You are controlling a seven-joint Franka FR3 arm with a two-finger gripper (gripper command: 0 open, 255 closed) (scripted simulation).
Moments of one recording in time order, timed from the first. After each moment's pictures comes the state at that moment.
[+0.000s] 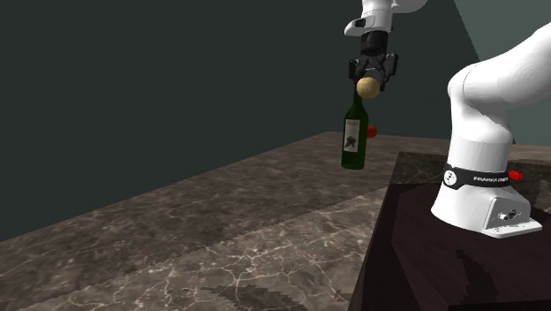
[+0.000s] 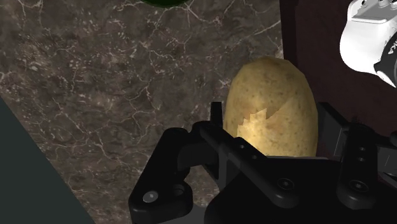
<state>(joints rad) -0.34 -0.97 -0.46 -2.63 -0.30 1.70 -1.32</state>
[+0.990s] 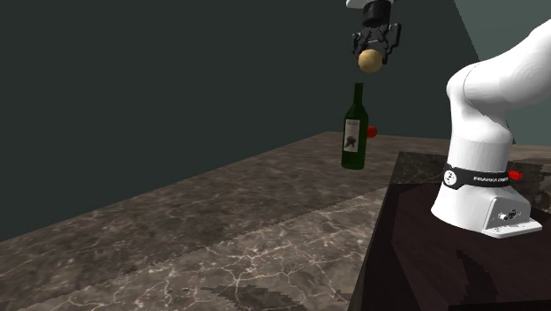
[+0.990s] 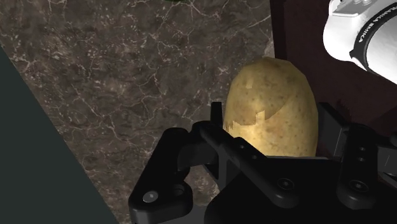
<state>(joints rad) -0.31 -0.93 -0.41 -2.42 -0.24 1.52 -1.32</state>
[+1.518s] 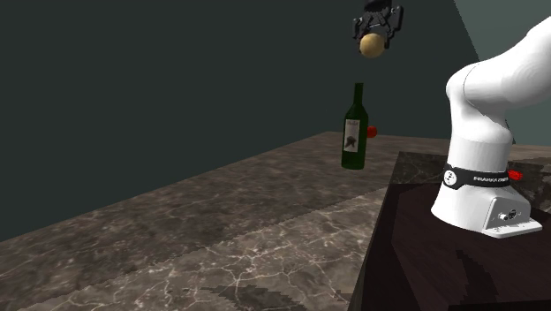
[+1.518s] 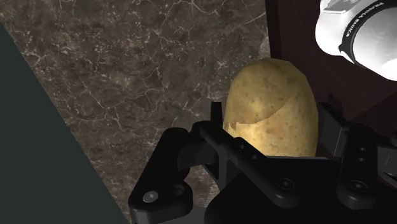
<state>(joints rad) -0.29 -0.90 -0.38 -2.29 -0.22 1.43 -1.32</state>
